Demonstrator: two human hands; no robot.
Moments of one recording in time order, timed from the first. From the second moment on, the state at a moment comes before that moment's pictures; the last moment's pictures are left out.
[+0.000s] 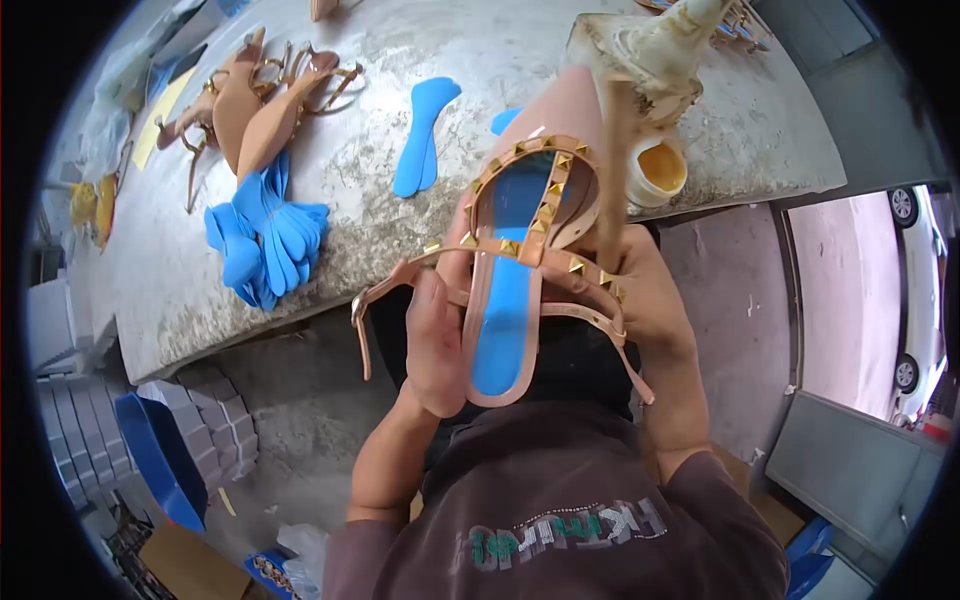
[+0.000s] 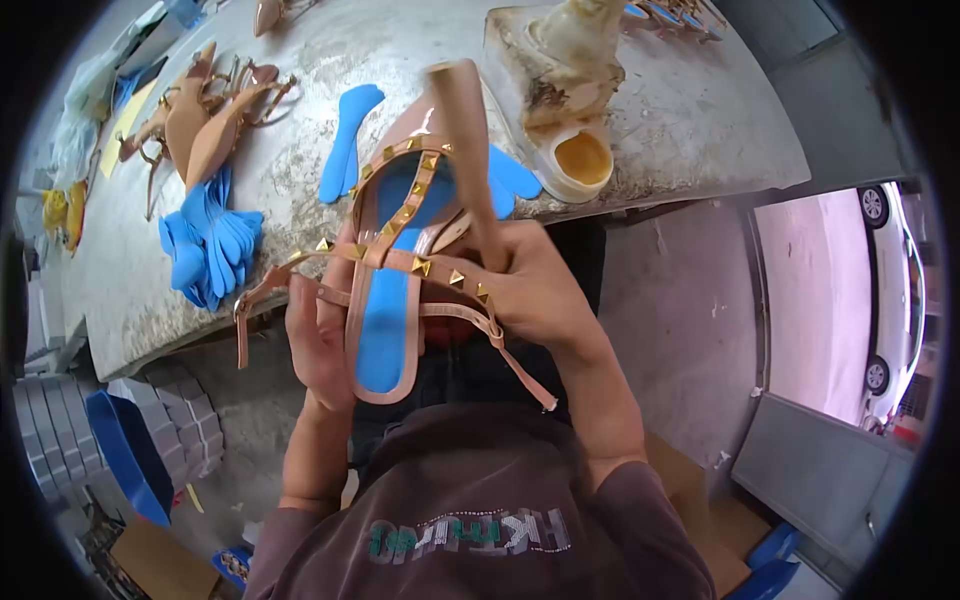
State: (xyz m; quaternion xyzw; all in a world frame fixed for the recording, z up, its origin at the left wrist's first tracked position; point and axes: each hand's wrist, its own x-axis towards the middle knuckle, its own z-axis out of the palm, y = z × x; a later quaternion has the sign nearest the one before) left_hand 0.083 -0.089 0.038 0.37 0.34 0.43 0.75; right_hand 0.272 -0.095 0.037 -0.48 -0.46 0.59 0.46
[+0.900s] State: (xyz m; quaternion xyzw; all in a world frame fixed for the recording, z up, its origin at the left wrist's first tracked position) left_hand 0.398 0.295 -0.025 0.37 0.24 0.32 0.84; right_hand 0.453 -0.234 -0.051 -0.88 -0.09 0.25 0.40
